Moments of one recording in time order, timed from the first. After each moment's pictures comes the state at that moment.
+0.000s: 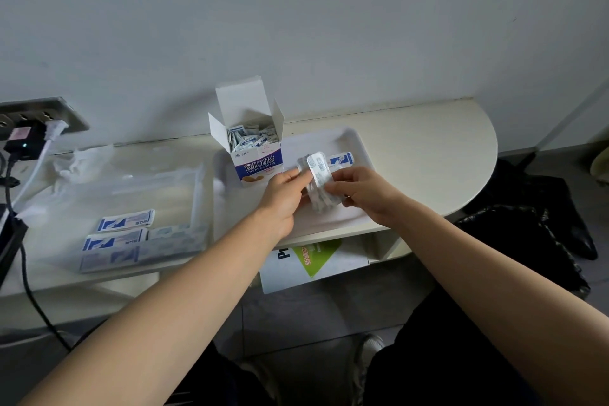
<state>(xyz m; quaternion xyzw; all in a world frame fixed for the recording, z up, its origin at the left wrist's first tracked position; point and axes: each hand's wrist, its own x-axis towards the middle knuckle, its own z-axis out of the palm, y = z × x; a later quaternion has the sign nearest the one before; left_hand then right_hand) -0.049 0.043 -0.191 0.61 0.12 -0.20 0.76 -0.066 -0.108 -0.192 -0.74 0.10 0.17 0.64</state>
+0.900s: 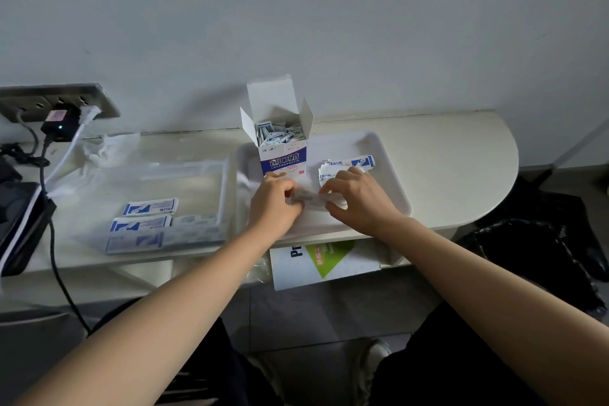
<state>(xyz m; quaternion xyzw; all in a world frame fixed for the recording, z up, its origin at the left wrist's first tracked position) -0.057 0.107 -0.208 0.92 -0.06 -0.04 0.38 -0.068 -0.077 -0.207 -0.96 -0.20 -0.05 0.18</state>
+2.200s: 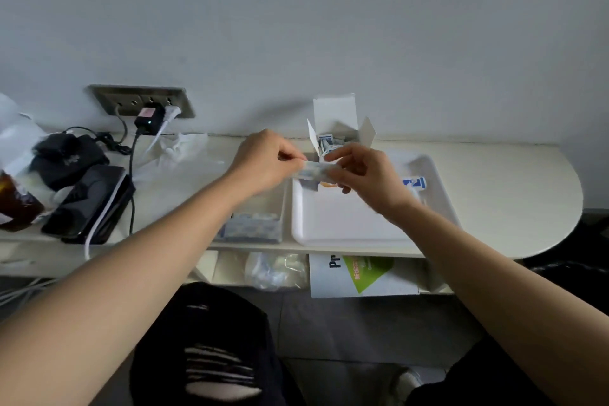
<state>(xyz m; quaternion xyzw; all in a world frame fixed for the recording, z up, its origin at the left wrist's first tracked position) -0.045 0.202 -0.099 0.94 -0.09 0.00 0.32 -0.051 0.005 -0.142 -0.79 -0.12 0.02 0.60</state>
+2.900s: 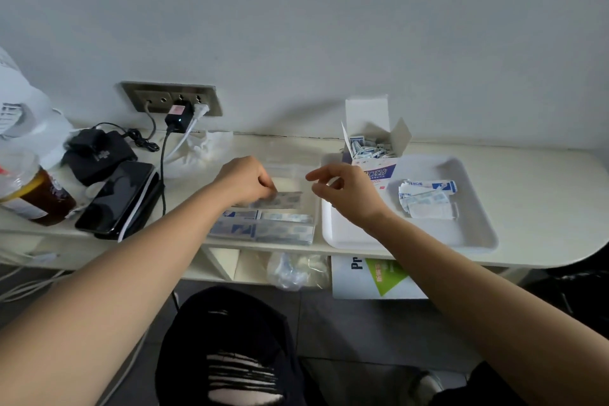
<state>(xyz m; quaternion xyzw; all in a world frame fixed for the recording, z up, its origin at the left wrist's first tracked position) -0.038 0.287 -0.129 0.97 -0.01 -0.16 0.20 -0.051 0.083 -0.162 -0.85 -0.10 0.04 0.52</state>
